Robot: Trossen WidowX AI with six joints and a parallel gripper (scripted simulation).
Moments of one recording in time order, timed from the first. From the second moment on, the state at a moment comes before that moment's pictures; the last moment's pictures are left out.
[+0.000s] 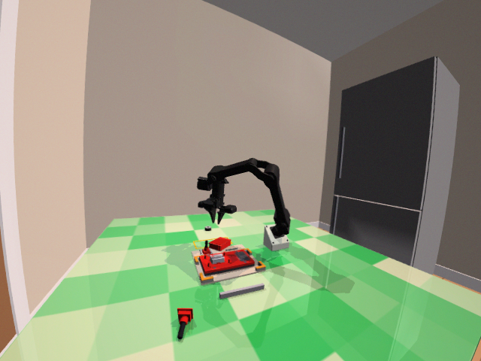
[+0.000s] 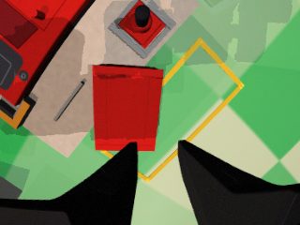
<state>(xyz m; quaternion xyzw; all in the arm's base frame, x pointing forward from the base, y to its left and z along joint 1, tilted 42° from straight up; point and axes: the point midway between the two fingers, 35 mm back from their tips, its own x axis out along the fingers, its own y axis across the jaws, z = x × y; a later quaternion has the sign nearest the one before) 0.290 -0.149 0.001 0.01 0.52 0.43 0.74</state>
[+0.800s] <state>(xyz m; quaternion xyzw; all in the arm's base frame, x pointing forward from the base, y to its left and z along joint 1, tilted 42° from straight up) 0.277 -0.112 -0.019 0.05 0.54 0.41 0.73</state>
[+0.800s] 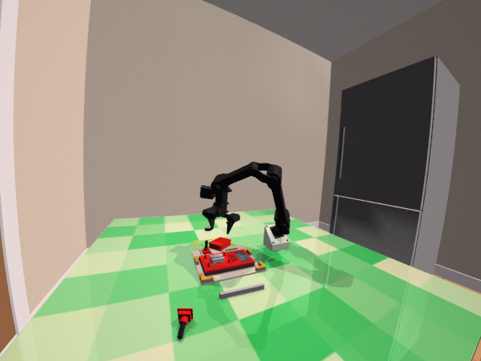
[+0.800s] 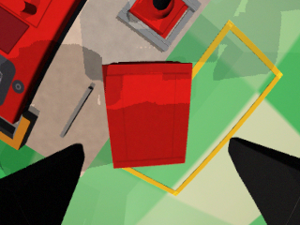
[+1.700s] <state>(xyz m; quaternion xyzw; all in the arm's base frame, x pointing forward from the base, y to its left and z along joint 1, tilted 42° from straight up) 0.279 -0.099 -0.034 0.05 0.54 0.41 0.73</state>
